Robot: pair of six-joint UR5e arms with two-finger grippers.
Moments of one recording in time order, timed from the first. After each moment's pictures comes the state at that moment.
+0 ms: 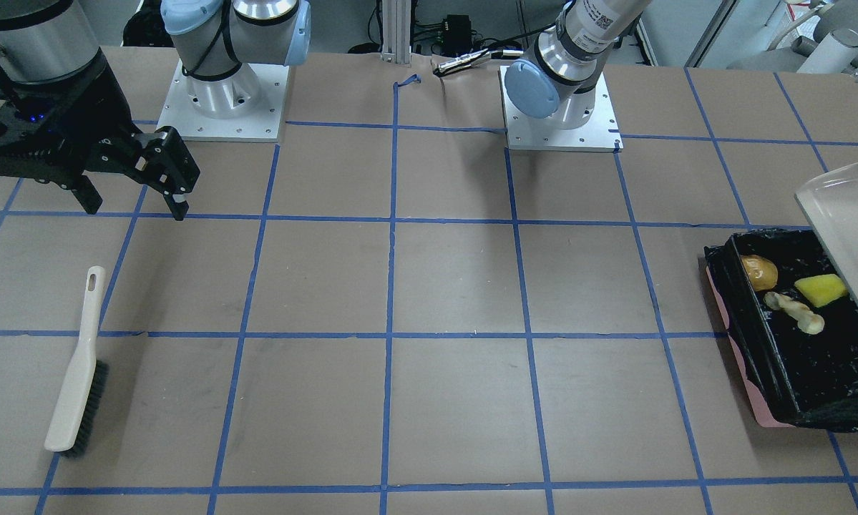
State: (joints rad) left arm -0.72 -1.91 -1.32 -1.47 1.86 2.15; right arm 1.53 -1.52 1.48 -1.69 -1.56 0.04
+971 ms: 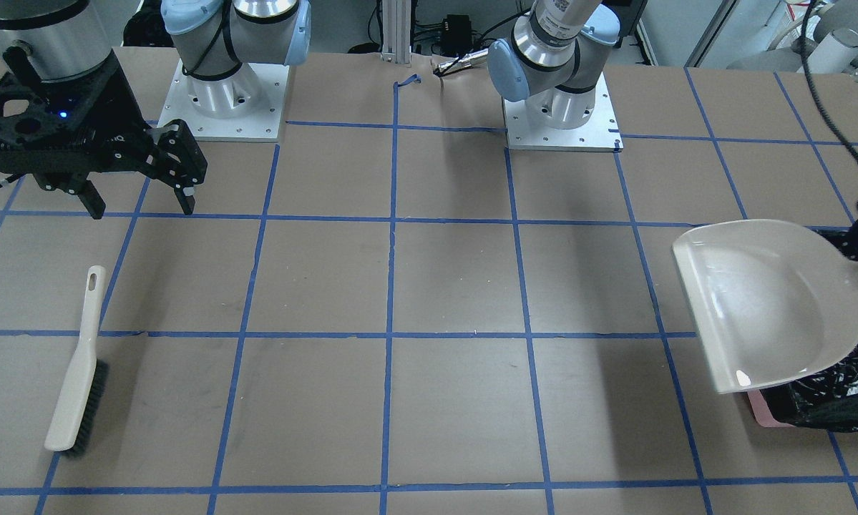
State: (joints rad) left arm -1.16 -1.91 -1.33 -1.51 1.55 2.02; right arm 1.54 -1.55 1.53 -1.73 -1.56 -0.12
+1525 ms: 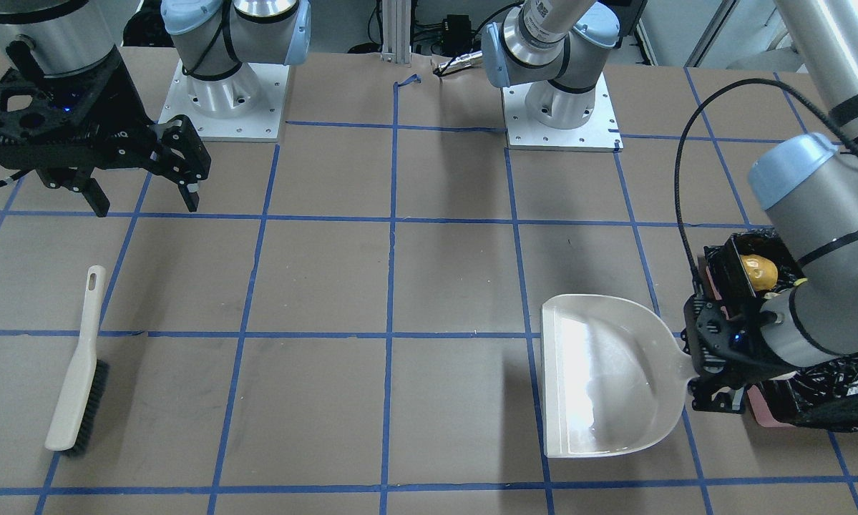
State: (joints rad) left arm -1.30 -2.07 -1.36 -1.37 1.45 1.90; right arm 1.54 -1.55 1.53 -1.73 -1.54 -0.12
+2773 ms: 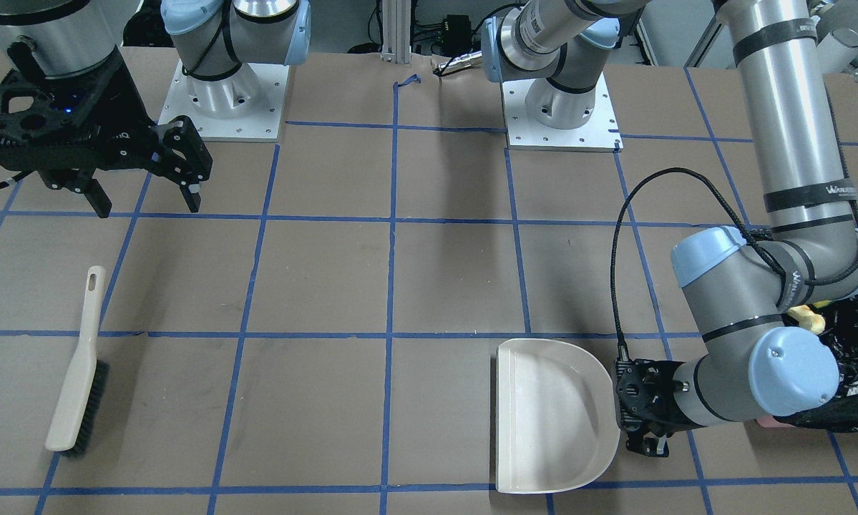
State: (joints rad) left arm -1.38 -2.22 -1.36 -1.24 1.46 1.82; right arm 1.54 -1.55 1.53 -1.73 -1.54 -0.12
